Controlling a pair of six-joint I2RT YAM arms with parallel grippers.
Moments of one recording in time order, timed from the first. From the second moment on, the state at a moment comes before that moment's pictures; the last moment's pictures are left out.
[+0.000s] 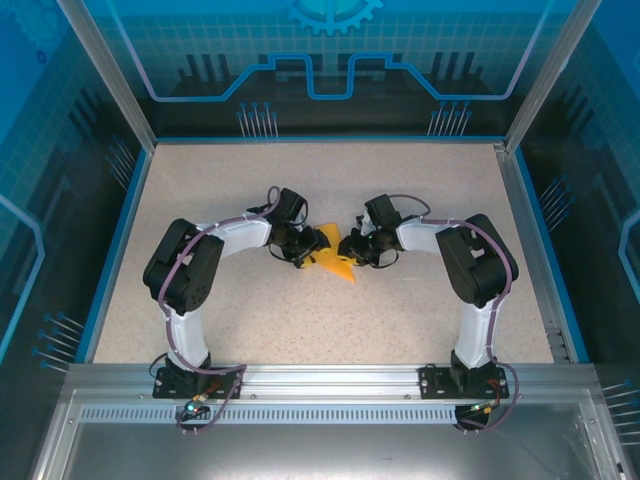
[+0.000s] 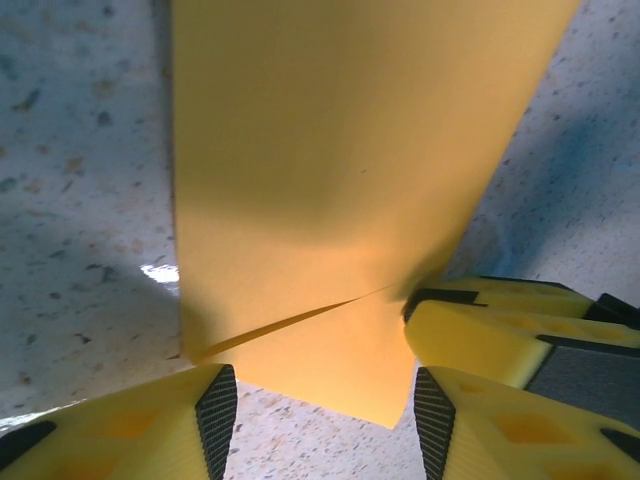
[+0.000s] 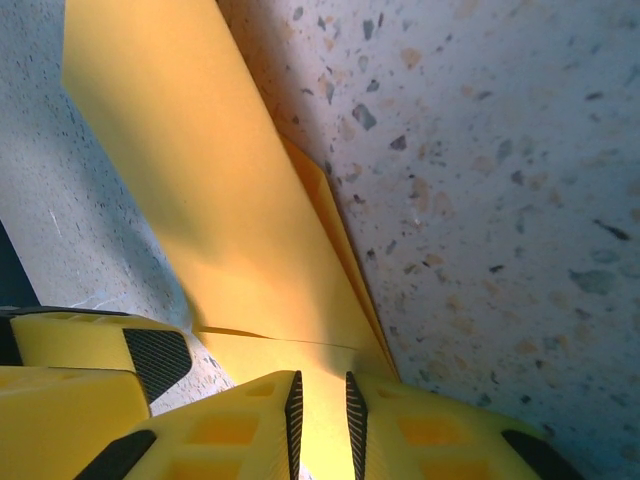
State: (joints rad) left arm -0.45 1.90 1.16 -0.39 0.48 -1.00; right arm 0.44 1.95 1.06 -0.22 -0.58 0.80
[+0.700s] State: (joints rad) left arm -0.46 1.94 1.20 -0.46 0.45 -1.00; right arm 0.43 1.95 1.06 -0.22 -0.58 0.80
